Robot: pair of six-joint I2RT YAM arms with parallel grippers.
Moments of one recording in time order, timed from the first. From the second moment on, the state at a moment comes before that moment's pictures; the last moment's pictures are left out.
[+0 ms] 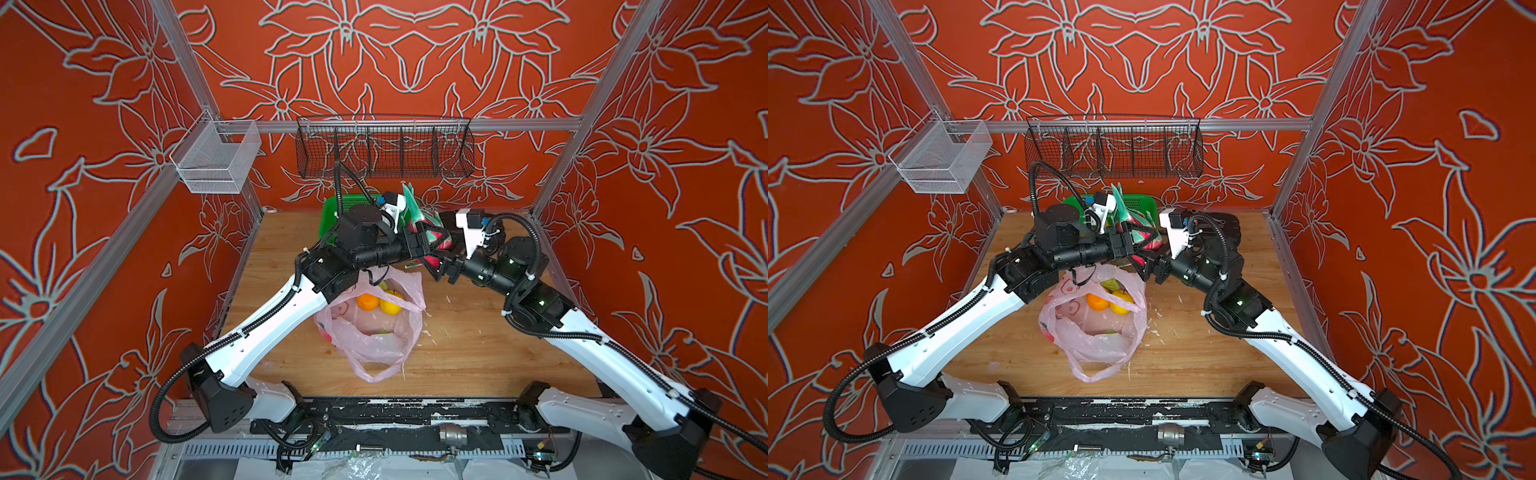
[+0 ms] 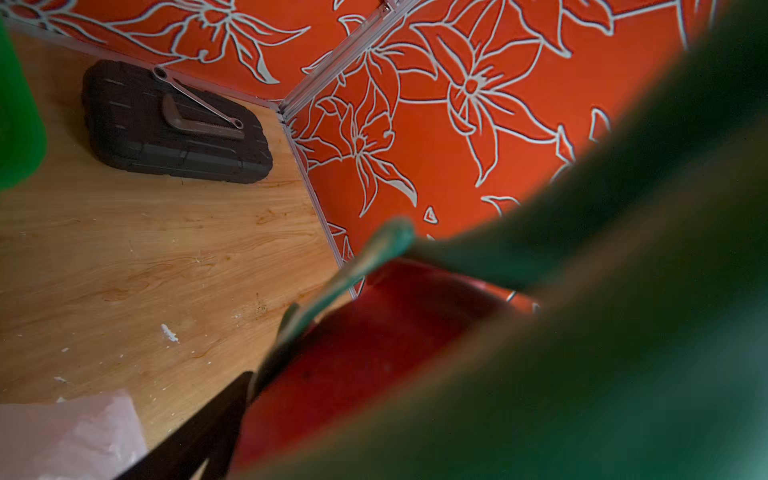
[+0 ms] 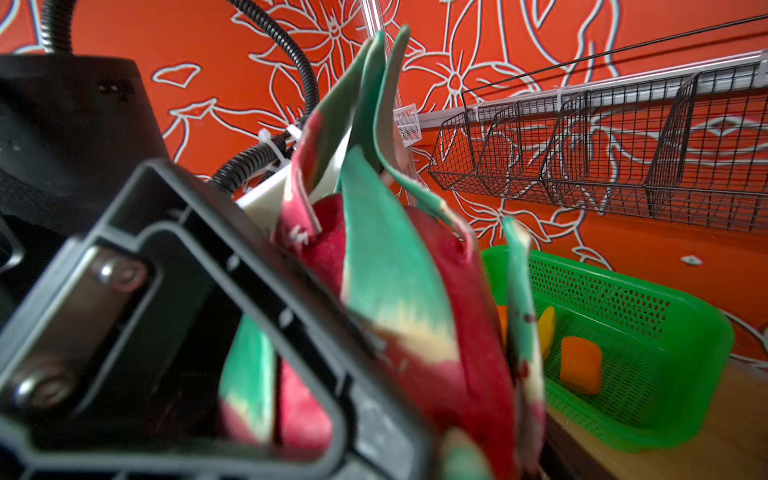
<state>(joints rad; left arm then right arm) -0.69 1.38 1.49 -0.33 0.36 -0.89 0.66 1.07 1.05 0.06 -0.33 0.30</state>
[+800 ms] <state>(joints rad) -0.35 1.36 1.47 -0.43 0.14 -0.87 0.66 0.87 0.97 0.10 -0.30 0.30</state>
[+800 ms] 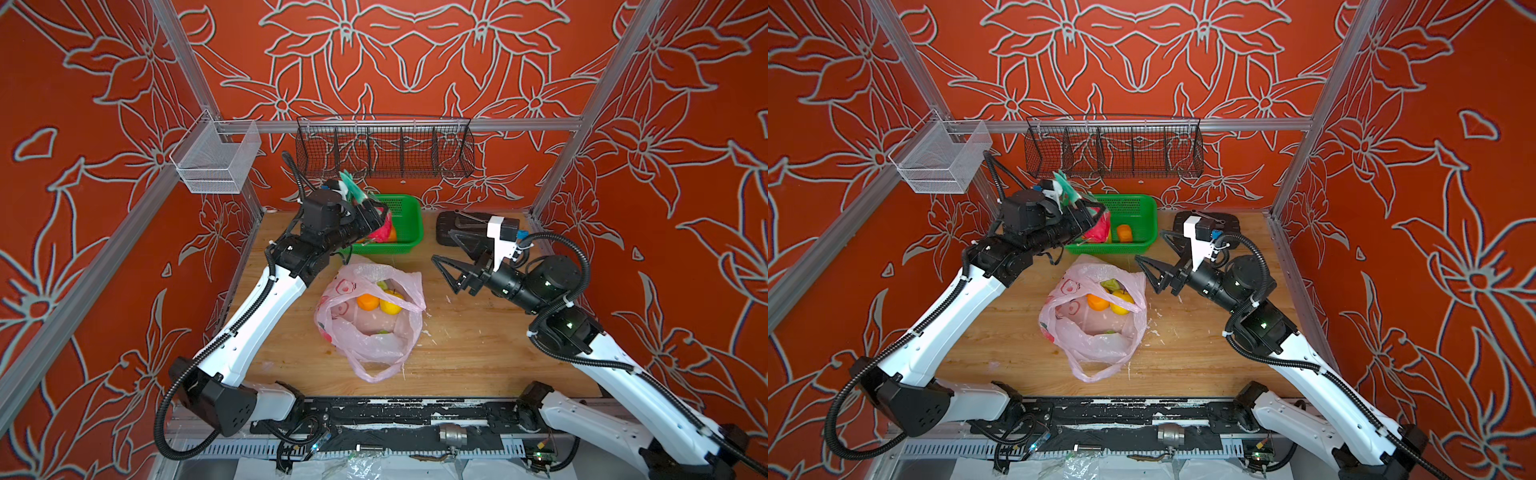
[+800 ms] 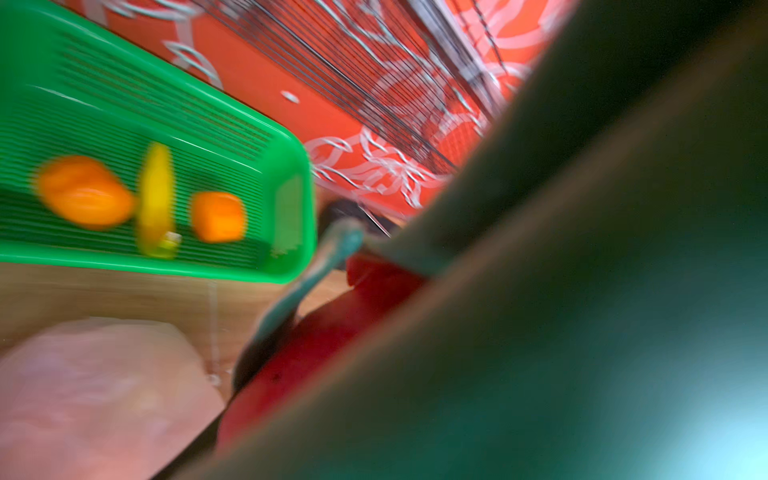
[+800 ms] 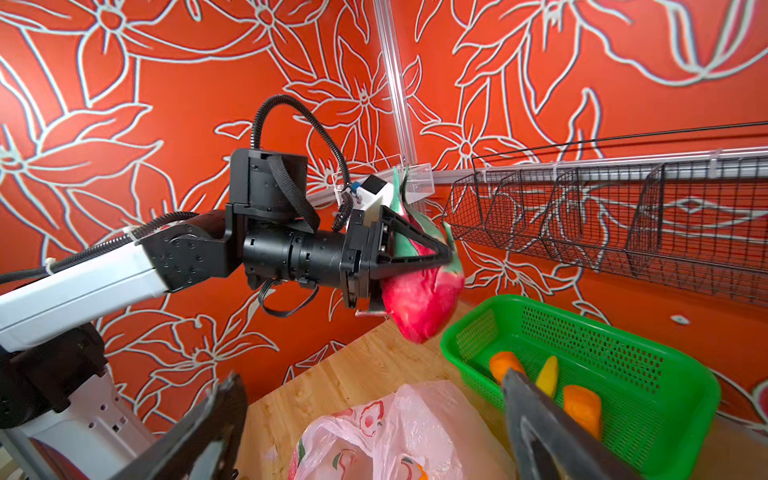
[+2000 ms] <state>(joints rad) -0.11 2.36 2.04 -0.48 0.25 -1.33 0.66 0.68 0.88 -0.09 -0.15 0.28</state>
